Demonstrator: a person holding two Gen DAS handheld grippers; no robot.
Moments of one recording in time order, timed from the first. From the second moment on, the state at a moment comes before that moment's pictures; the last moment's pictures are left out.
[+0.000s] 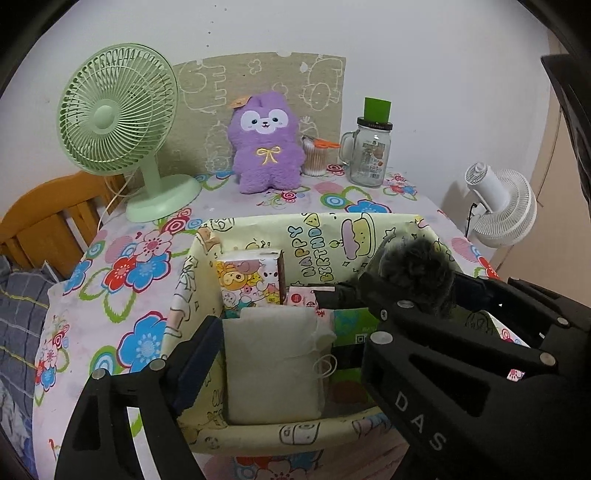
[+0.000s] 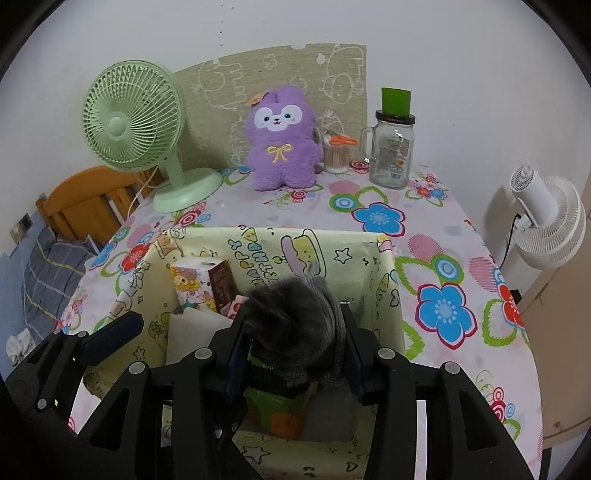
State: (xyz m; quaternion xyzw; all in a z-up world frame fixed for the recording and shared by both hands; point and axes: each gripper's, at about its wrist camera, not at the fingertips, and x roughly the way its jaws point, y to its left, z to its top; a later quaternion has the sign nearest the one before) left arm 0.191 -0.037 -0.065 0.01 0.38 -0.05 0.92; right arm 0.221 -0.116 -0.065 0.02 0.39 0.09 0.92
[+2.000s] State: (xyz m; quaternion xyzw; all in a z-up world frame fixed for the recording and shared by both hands) left arm 0.110 -0.044 -0.021 0.00 0.32 -0.05 0.95; right arm 0.128 -0.125 -0.016 0.02 0.33 0.07 0.94
